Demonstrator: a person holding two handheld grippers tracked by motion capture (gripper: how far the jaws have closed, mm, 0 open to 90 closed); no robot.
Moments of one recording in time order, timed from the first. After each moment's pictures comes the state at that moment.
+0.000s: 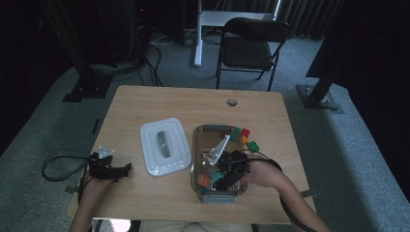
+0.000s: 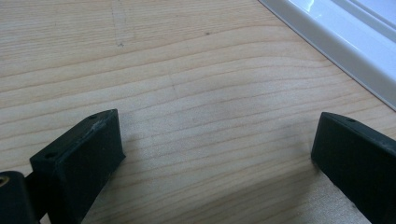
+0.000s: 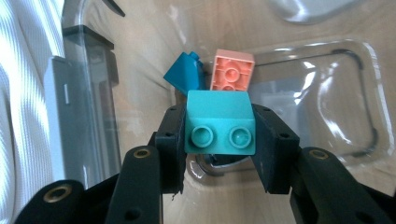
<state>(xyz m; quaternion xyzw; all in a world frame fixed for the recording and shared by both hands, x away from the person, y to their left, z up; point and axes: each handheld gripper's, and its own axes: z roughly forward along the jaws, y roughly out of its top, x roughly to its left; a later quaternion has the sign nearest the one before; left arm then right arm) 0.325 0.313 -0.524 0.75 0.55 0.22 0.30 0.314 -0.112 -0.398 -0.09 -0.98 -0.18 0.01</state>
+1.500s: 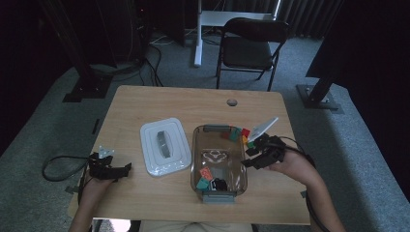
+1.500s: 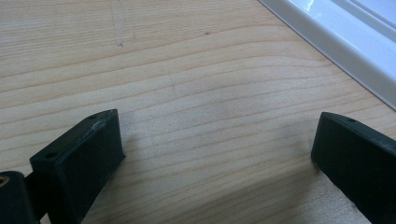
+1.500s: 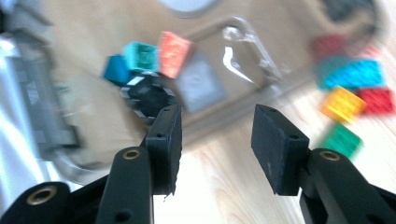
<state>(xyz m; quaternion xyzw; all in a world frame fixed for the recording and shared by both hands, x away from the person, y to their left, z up) 0.325 0.313 -0.524 0.75 0.55 0.22 0.30 0.332 -0.207 -0.358 -0.23 -0.94 -0.26 -0.04</state>
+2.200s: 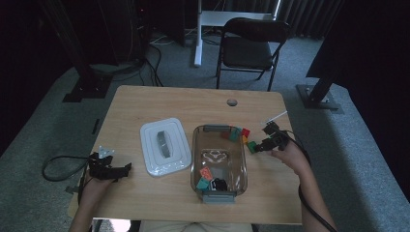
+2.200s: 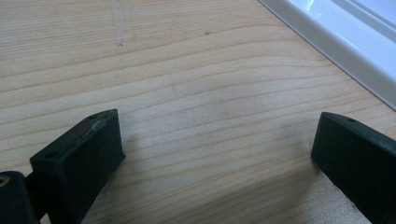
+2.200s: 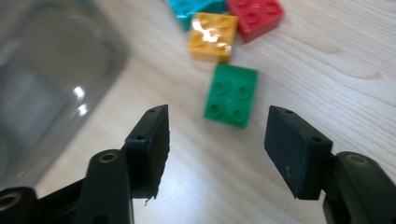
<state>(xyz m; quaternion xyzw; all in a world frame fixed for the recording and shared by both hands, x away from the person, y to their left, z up) 0.325 0.313 -0.524 0.75 0.55 0.22 0.30 0.421 -0.265 -0.445 -0.45 -0.86 -0.22 -0.05</state>
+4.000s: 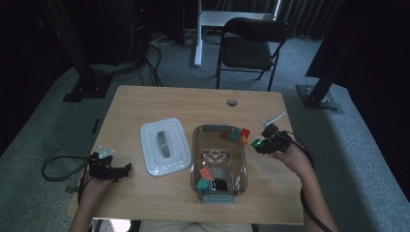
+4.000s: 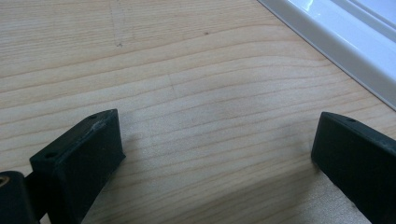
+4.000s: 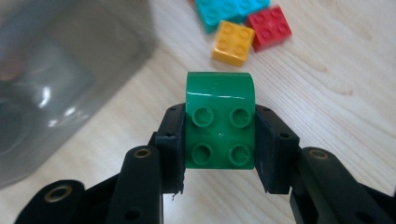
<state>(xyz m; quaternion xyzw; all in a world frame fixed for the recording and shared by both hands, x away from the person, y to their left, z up) 0.325 0.313 -0.524 0.75 0.55 0.22 0.30 0.390 -0.250 -0.413 -0.39 -0.89 -0.20 -0.10</state>
